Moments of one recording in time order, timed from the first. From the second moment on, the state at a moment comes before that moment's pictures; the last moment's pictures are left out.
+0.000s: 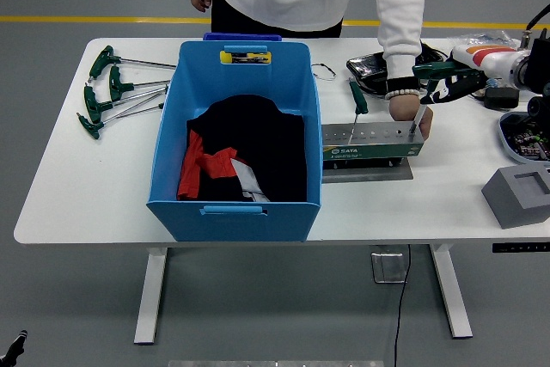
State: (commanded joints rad) left arm -0.12 0.18 -0.92 -0.18 0.50 0.23 -0.11; right arm 1.11 -0.36 0.43 0.52 -1.72 0.17 0.13
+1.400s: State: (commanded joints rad) left arm -0.12 0.18 -0.93 -0.18 0.52 0.23 -0.11; right arm 1.11 -0.36 0.45 0.51 -1.71 0.15 0.13
